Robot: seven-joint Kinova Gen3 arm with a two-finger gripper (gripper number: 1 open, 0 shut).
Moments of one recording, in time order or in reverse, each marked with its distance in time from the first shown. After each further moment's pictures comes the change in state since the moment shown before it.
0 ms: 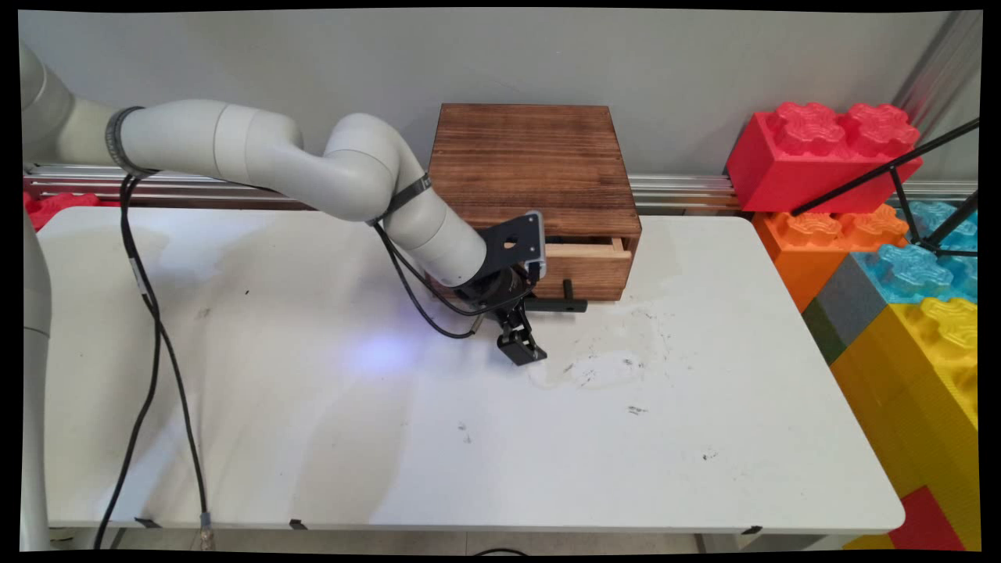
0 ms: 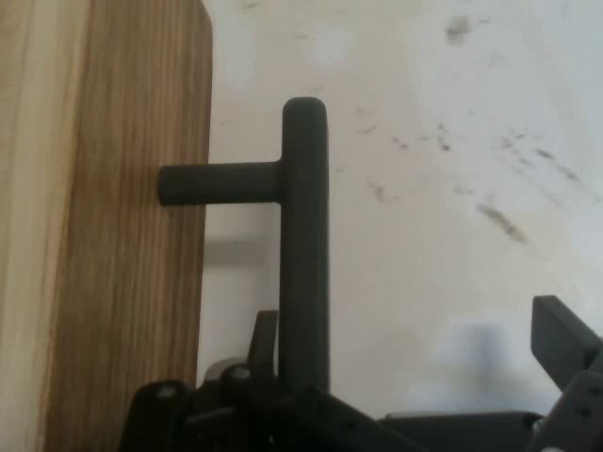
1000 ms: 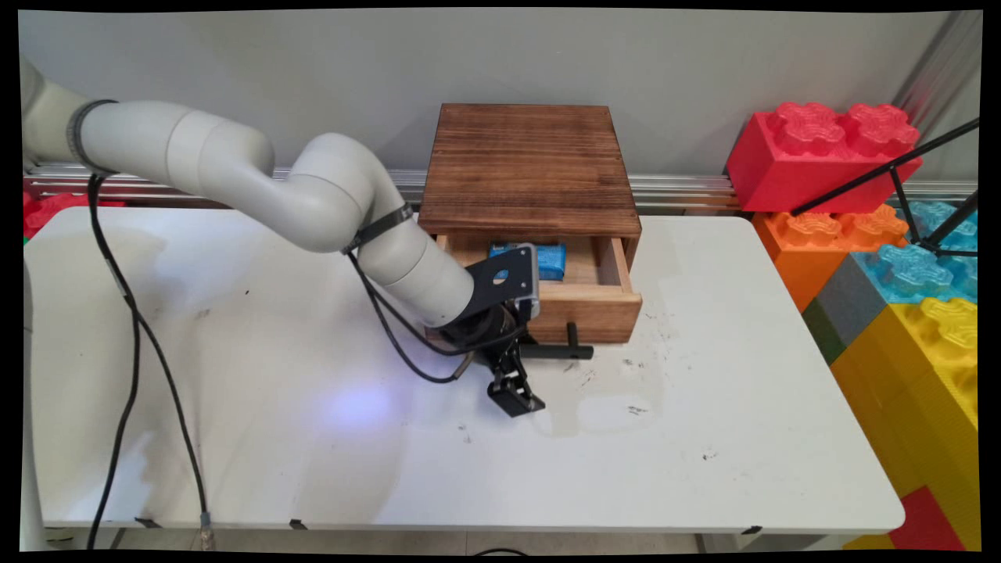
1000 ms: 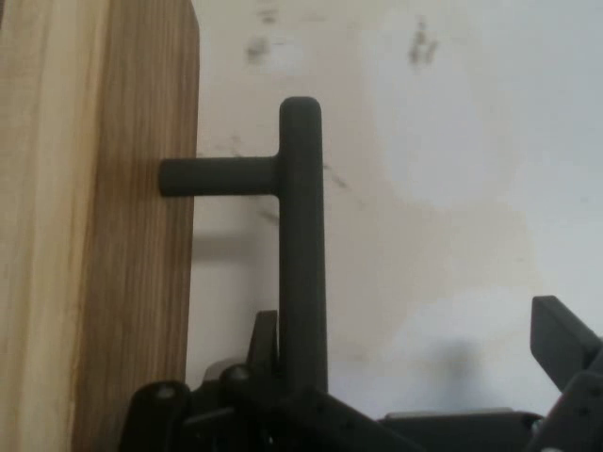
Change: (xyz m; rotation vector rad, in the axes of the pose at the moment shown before) arm 0.002 0.064 -0.025 -0.090 0.021 -0.036
